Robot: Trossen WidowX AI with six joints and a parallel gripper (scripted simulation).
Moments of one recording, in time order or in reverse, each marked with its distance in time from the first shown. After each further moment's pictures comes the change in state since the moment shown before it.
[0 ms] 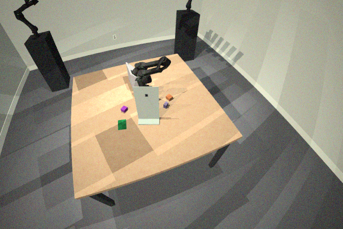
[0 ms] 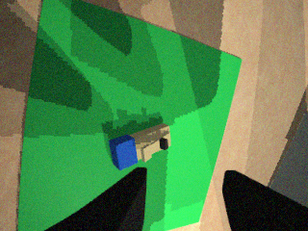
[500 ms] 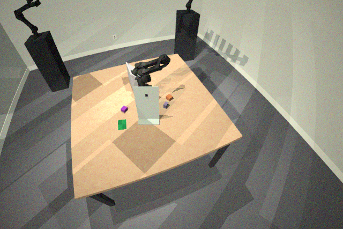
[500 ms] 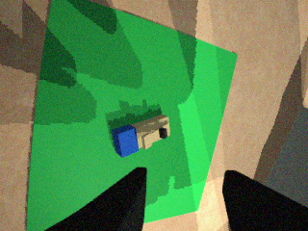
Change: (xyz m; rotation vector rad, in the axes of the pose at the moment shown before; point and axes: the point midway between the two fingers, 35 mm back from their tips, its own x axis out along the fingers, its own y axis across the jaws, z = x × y) arm -0.009 -0.001 -0.002 0.006 0.007 0.003
